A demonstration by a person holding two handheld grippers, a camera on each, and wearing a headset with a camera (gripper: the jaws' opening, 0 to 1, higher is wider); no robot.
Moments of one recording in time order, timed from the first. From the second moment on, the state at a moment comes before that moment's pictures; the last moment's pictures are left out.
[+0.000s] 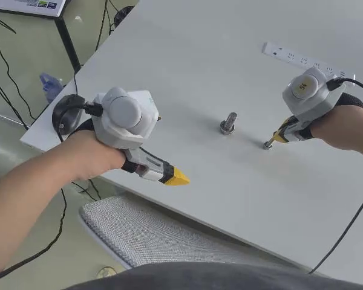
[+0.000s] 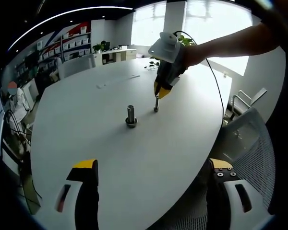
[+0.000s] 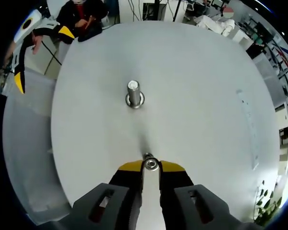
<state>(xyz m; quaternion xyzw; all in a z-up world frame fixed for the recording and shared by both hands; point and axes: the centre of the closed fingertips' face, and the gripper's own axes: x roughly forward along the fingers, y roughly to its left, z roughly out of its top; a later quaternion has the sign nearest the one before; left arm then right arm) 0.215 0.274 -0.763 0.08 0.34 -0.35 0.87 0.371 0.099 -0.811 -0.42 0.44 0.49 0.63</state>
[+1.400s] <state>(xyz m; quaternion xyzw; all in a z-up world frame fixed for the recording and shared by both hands) 0.213 0.279 -0.773 0.08 0.36 -0.35 0.86 0.374 0.099 -0.846 -0.43 0.46 0.50 0.60</state>
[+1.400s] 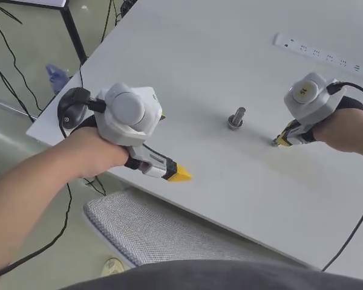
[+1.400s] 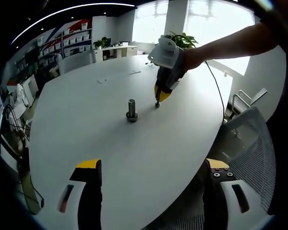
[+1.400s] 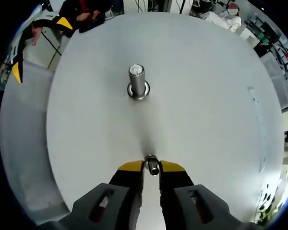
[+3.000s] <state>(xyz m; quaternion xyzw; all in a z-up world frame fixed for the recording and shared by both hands) 0.208 0.279 -0.776 0.07 0.36 -0.35 0.86 0.366 0.102 -0.856 -0.45 0.47 0.50 0.58</state>
